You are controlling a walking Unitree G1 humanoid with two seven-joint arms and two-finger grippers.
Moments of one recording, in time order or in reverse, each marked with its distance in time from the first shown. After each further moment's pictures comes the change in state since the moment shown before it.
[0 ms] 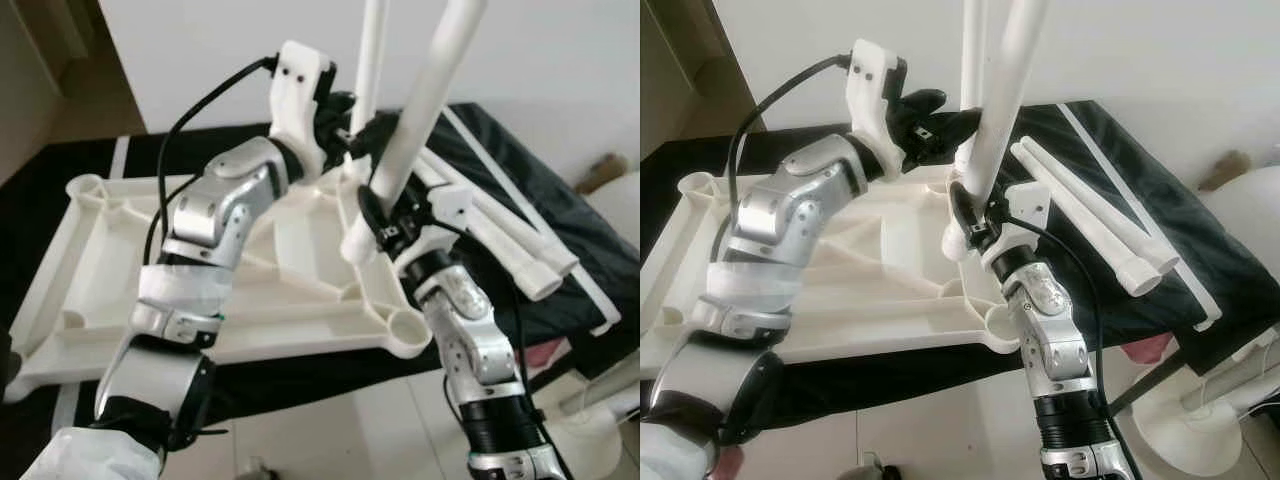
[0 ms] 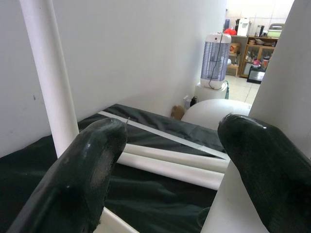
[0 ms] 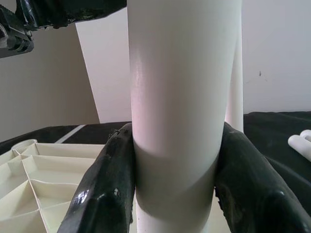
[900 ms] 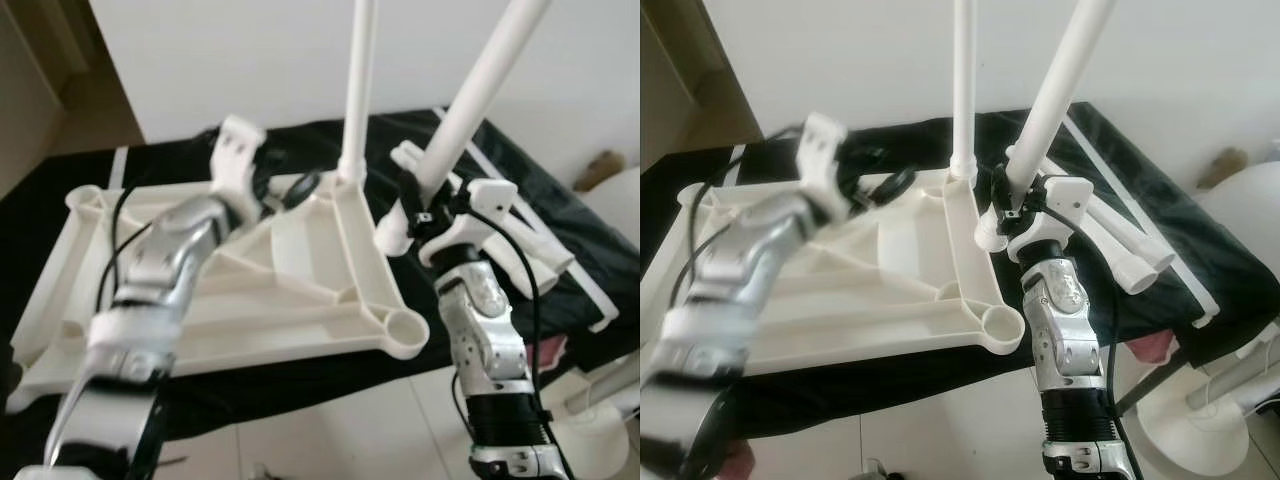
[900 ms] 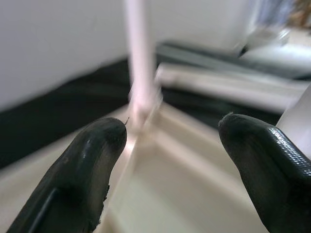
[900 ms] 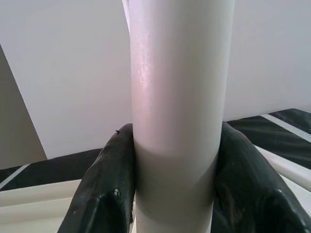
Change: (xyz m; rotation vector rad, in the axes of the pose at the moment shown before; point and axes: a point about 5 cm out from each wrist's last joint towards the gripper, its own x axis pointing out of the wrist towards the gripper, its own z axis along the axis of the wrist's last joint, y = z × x) left arm -0.086 0.046 -0.084 0.042 0.238 0.219; right arm -0.005 -0.032 0.012 -0.001 -0.083 -0.230
